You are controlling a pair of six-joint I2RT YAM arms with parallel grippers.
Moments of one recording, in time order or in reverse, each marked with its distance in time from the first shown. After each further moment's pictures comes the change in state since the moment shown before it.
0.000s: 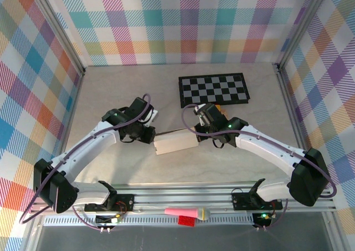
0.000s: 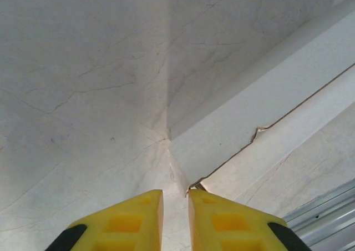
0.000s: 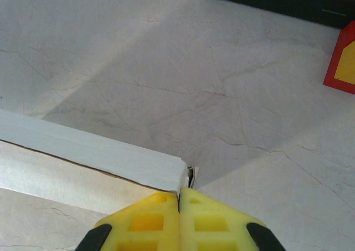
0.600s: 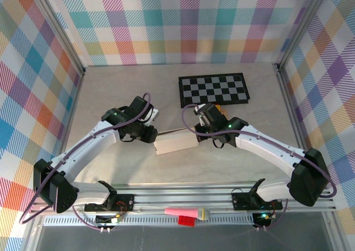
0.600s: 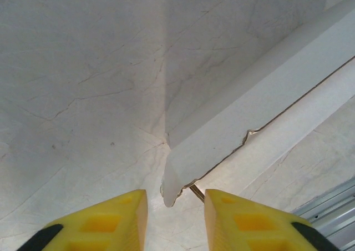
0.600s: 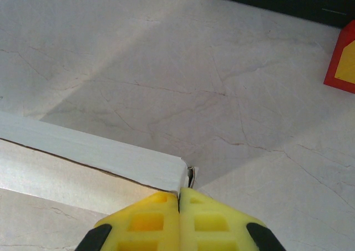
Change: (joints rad) left arm 0.001 -0.001 0.013 0.001 0.002 0.019; right arm 0.000 0.000 0.000 -0.001 0.000 0.002
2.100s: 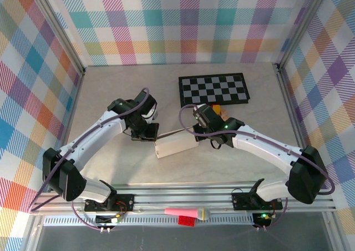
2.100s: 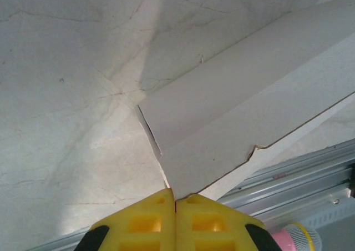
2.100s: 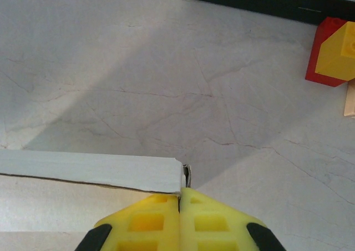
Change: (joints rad) left arm 0.009 0.134 0.143 -0.186 0.167 -0.294; right arm 0.043 0.028 0.021 -0.016 0.104 0.076
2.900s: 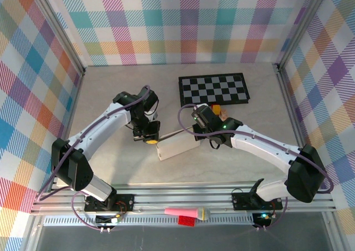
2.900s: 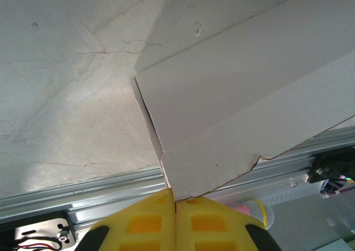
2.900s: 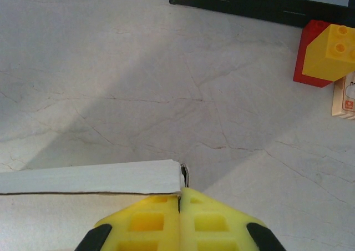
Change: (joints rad) left arm 0.025 0.104 0.090 -0.116 0.108 -0.114; right arm 0.012 0.016 0.006 0.002 0.048 0.030
